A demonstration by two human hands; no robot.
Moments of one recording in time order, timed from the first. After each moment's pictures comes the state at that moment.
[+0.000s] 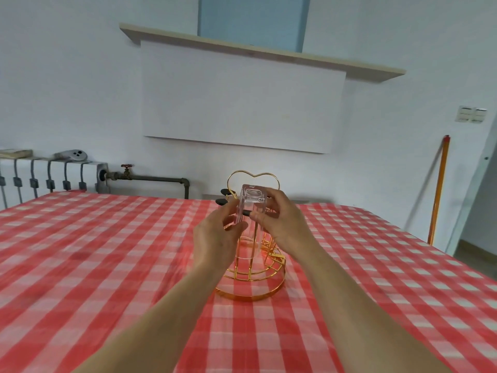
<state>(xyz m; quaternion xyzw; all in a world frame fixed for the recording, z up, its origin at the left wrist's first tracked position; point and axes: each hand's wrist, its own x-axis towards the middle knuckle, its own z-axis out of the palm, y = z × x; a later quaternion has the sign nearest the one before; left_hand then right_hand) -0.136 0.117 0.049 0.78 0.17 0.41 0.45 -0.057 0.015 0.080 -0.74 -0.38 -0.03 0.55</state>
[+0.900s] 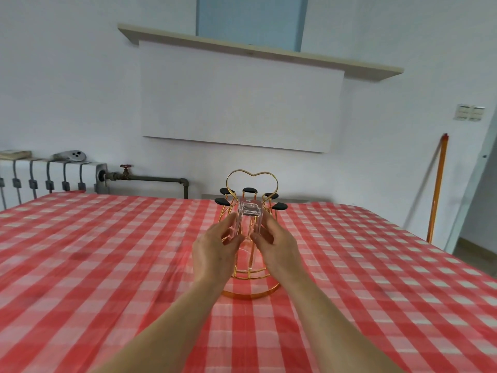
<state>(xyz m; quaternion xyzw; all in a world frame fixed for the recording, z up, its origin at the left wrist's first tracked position) -0.131 0.117 0.021 0.77 0.19 0.42 0.44 -0.064 0.017 0.031 -0.73 -0.37 -0.04 0.57</state>
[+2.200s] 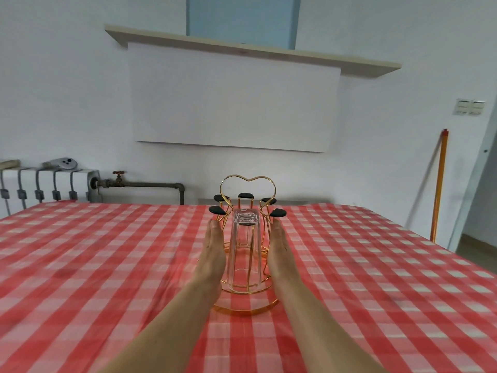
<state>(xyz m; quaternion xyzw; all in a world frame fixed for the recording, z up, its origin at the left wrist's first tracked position) -0.091 0.137 0.016 0.64 0.19 0.26 0.70 -0.034 0.037 0.020 -0.69 -0.21 0.08 0.68</state>
